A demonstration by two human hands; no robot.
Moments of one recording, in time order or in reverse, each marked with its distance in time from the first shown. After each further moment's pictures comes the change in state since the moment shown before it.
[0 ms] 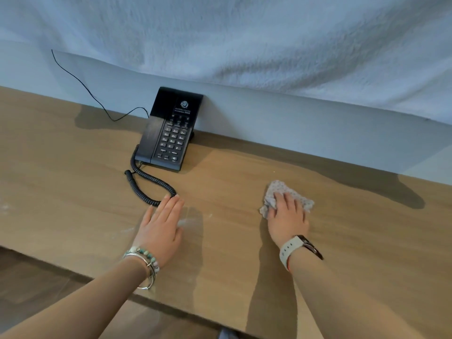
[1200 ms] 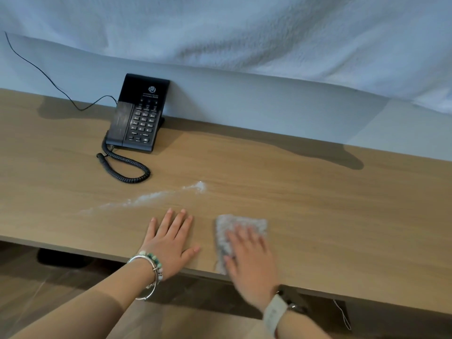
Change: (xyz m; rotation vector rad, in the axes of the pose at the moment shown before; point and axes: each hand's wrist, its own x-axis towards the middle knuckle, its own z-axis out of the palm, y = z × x) left_hand -0.062 0.047 0.053 0.178 -0.255 0.204; right_hand -0.163 0.033 0.023 -0.118 -0.033 -0.340
